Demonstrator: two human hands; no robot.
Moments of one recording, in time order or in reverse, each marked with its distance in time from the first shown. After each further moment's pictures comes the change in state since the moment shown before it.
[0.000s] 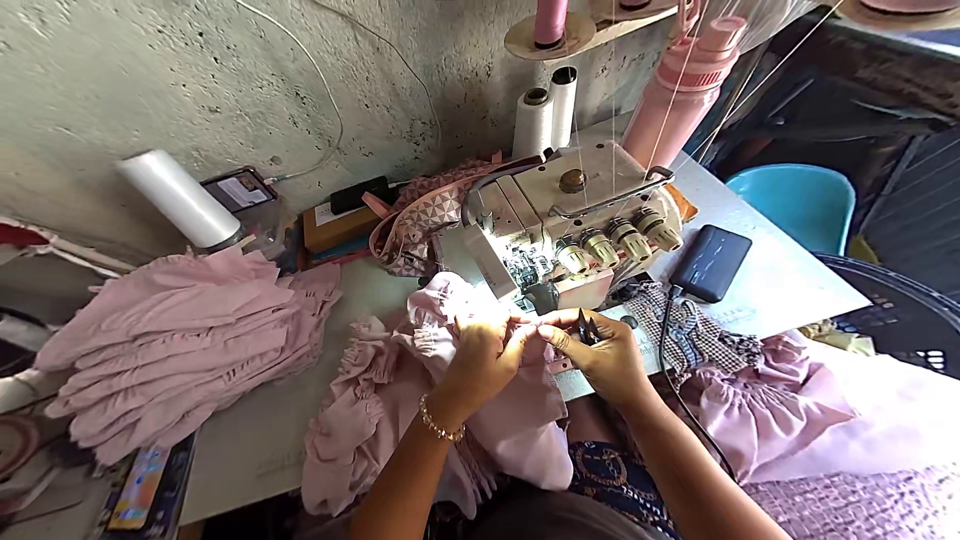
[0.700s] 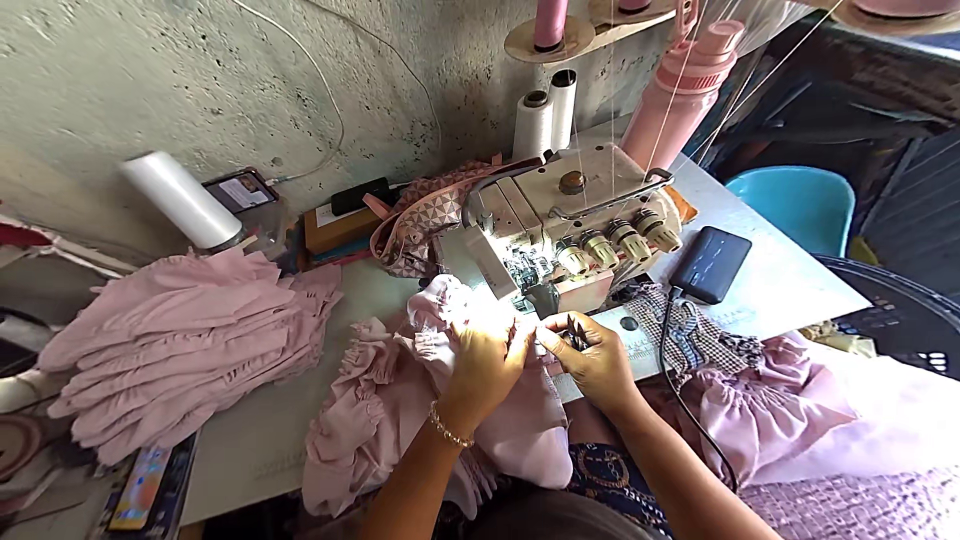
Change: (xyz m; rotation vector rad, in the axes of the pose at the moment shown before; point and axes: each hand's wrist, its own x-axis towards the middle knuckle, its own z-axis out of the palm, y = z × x) left_hand -0.002 0.000 0.014 0.189 0.074 -0.067; right_hand -0.007 0.004 0.011 -0.012 0.031 0.061
